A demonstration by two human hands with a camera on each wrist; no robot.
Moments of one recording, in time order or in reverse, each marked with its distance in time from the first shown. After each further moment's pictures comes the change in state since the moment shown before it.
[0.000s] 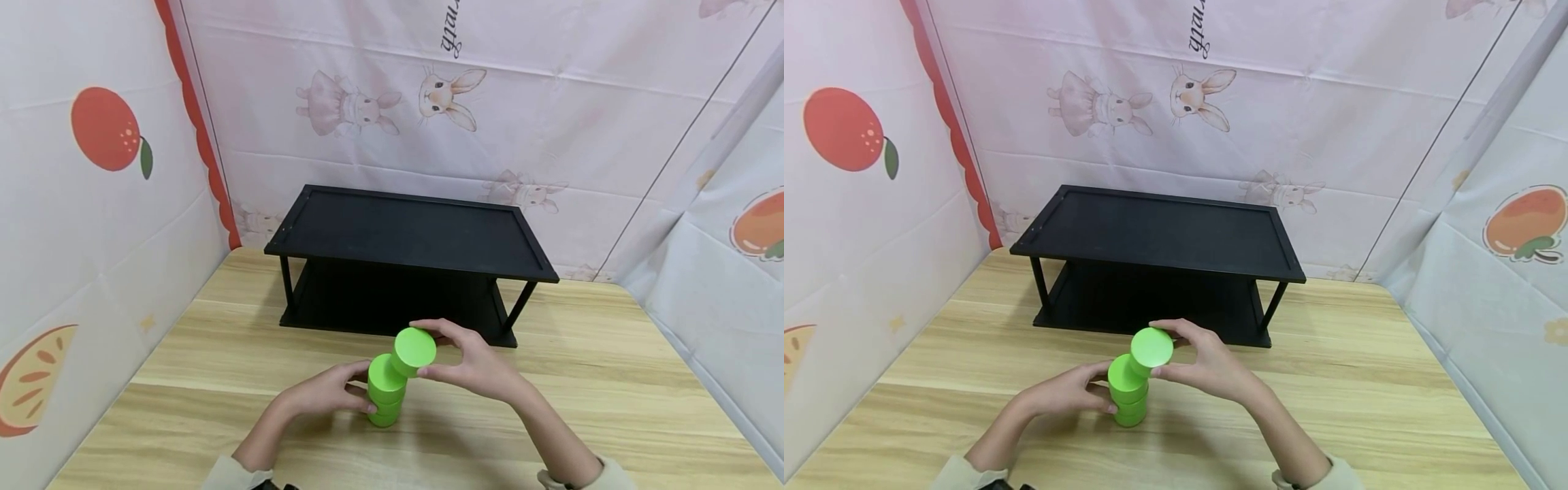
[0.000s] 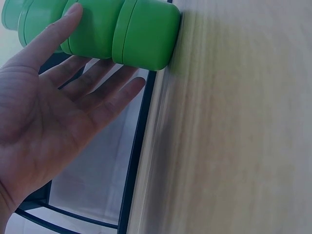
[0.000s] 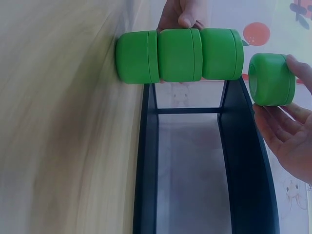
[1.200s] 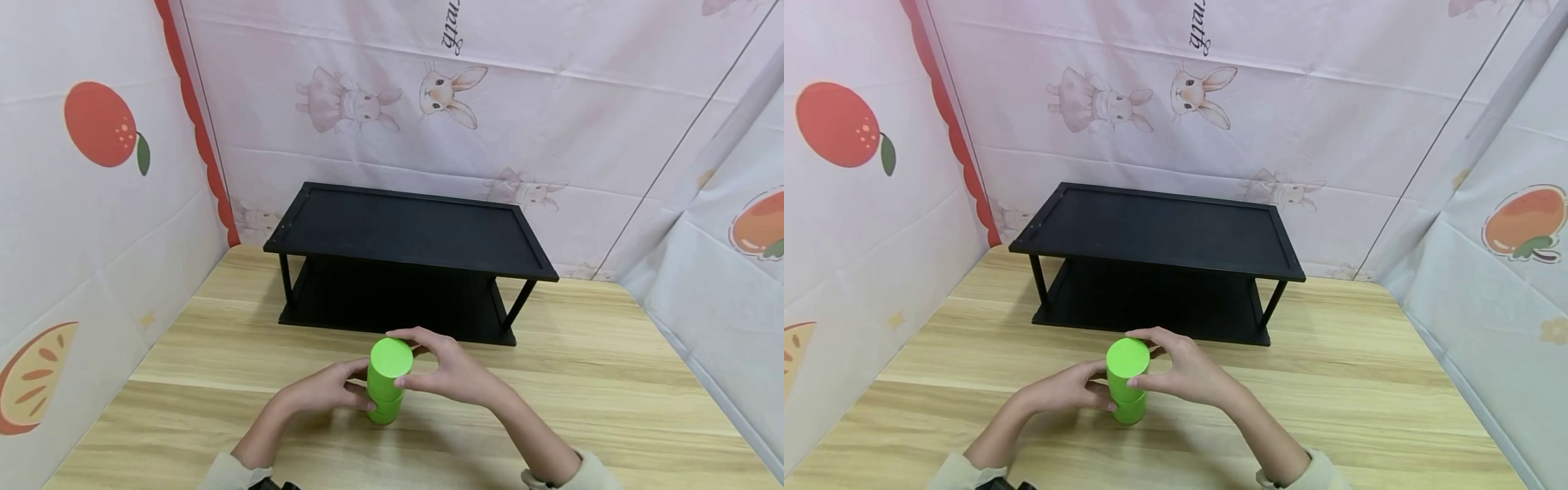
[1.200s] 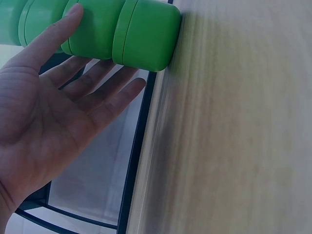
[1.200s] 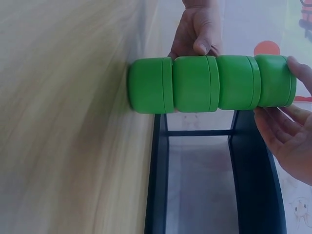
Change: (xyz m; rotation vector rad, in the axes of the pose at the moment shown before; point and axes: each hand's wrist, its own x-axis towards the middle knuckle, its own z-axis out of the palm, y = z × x) left_hand -0.001 0.002 -0.001 0.017 0.002 -0.001; right_hand 0.011 -0.003 0.022 0.005 -0.064 -0.090
